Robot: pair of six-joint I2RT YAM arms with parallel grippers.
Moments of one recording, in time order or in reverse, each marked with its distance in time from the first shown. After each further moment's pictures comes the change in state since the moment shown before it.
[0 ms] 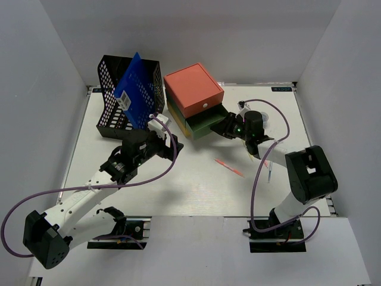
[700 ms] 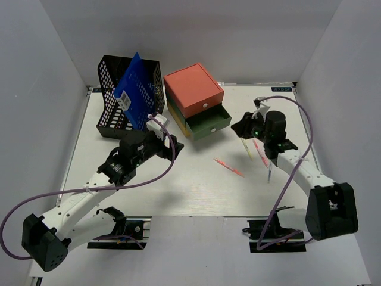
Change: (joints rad) left arm 0.000 -0.021 -0.001 0.006 0.026 0.000; right arm -0.101 -0.335 -0.054 -0.269 0.014 -0.413
